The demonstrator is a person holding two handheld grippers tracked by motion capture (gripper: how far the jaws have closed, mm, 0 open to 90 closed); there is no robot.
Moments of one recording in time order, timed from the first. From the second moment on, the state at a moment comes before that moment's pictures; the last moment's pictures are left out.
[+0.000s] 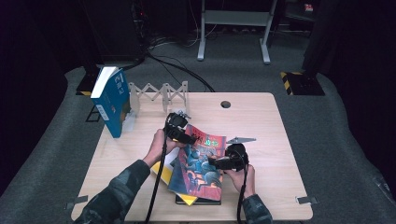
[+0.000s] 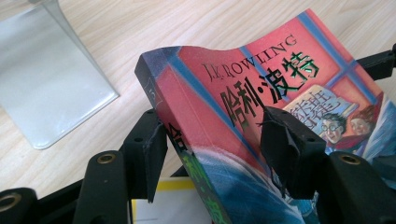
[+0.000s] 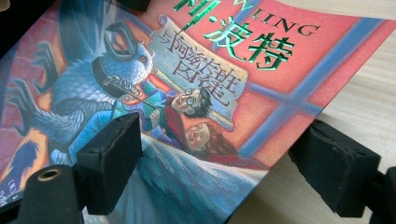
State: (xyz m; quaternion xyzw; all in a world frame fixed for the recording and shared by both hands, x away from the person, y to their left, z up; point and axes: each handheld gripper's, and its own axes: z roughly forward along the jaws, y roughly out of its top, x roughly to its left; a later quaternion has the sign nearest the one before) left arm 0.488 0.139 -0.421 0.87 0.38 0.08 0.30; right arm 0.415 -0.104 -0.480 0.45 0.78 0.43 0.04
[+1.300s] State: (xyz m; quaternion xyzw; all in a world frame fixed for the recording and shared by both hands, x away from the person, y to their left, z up) left arm 0.483 0.126 -0.430 0.88 0.36 0.06 0.31; right arm 0.409 -0.125 -0.479 0.46 0.77 0.44 0.08
